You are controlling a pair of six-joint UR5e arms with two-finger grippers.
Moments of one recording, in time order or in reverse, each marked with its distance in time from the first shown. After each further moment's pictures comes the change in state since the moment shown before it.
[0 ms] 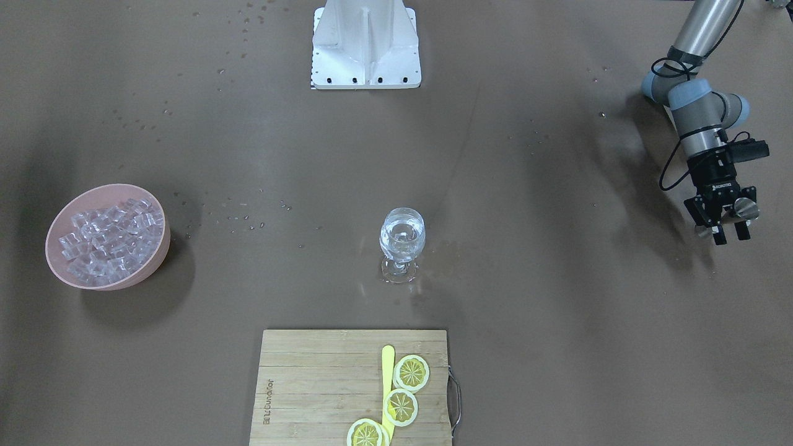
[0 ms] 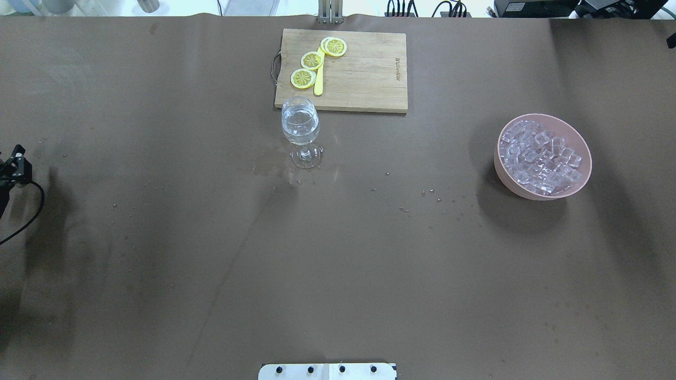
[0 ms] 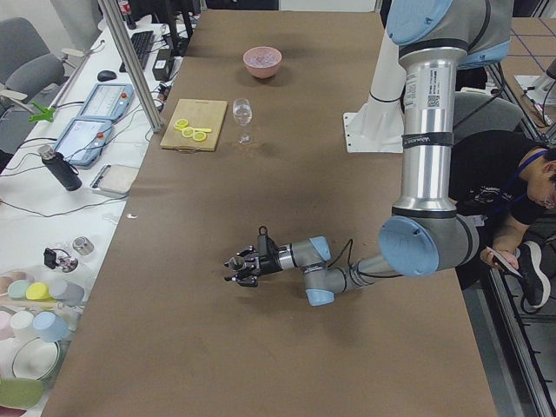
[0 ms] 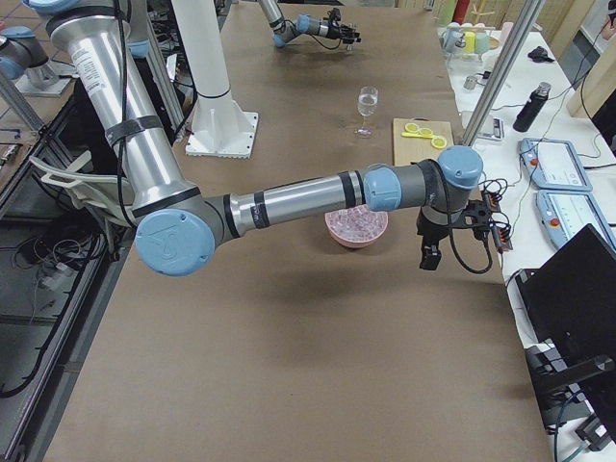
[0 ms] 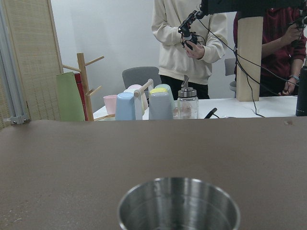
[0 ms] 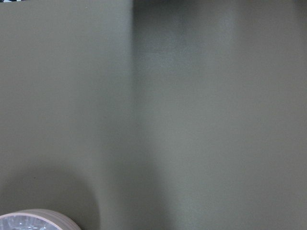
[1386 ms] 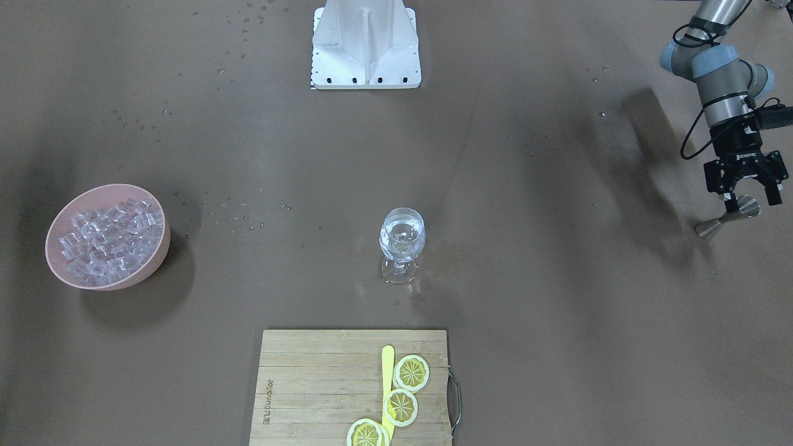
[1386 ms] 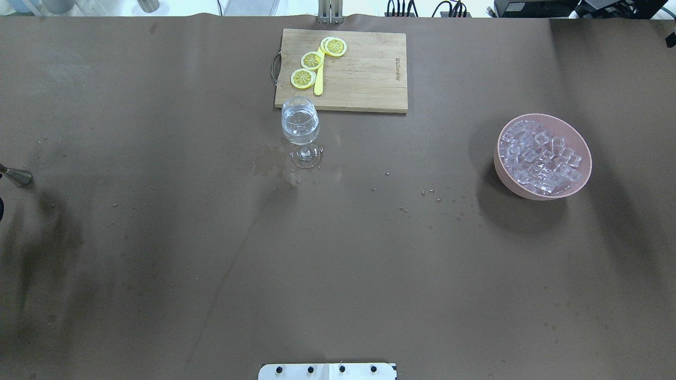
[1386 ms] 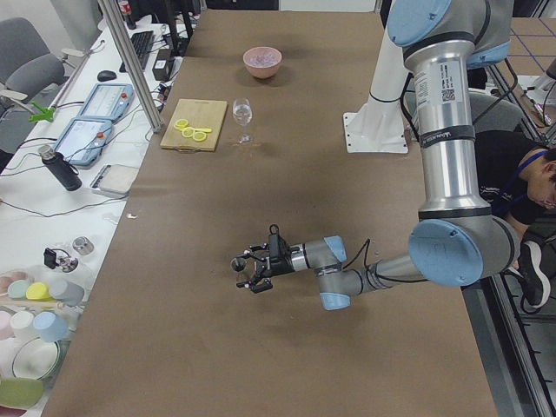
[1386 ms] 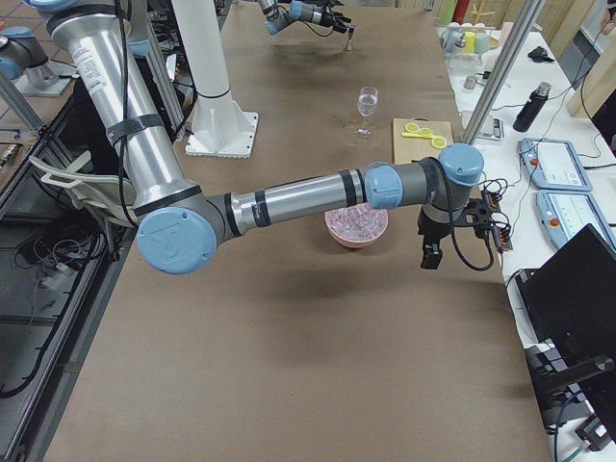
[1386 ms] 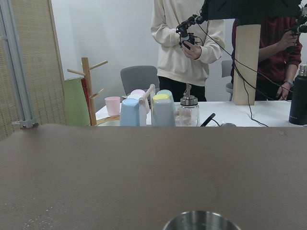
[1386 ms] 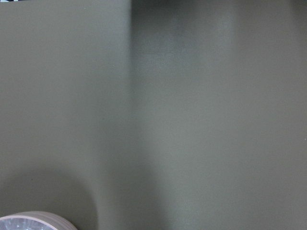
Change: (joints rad) left arm -0.003 0.195 -0.223 0.007 -0.029 0.000; right arm -0.006 0.005 -0.002 0.000 -0.015 0.004
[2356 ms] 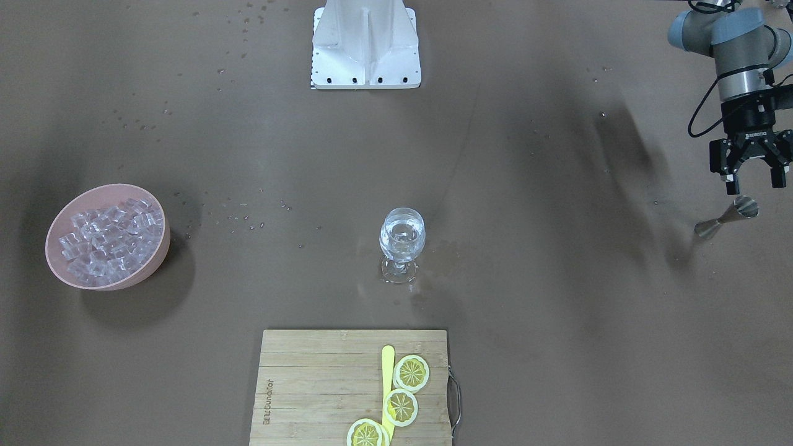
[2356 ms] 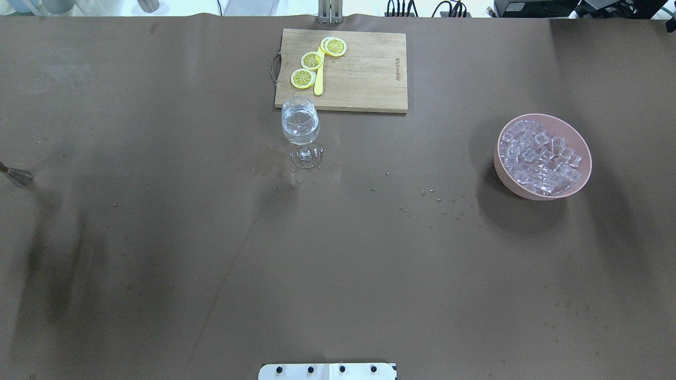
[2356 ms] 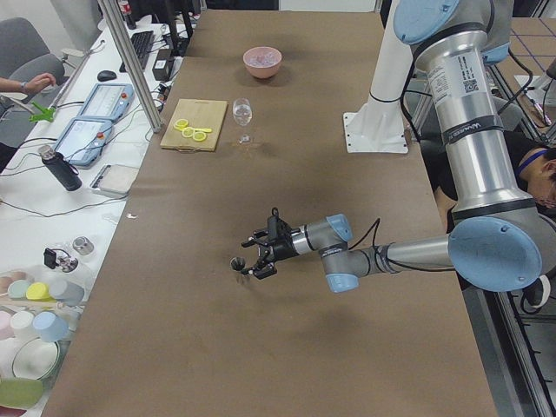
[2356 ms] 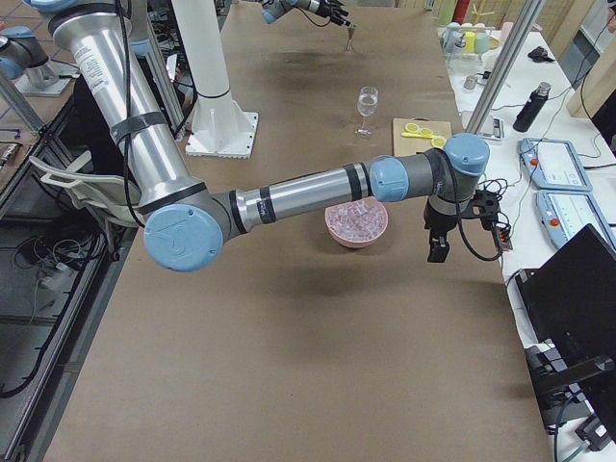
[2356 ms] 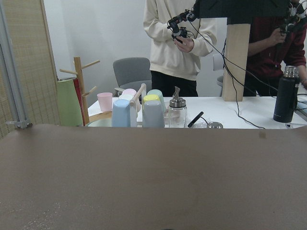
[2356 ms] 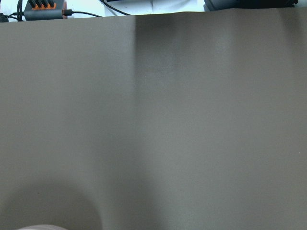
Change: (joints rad) left arm -0.128 0.116 -0.277 0.208 -0.307 0.078; right arm 0.006 0.033 0.011 0.001 -0.036 0.033
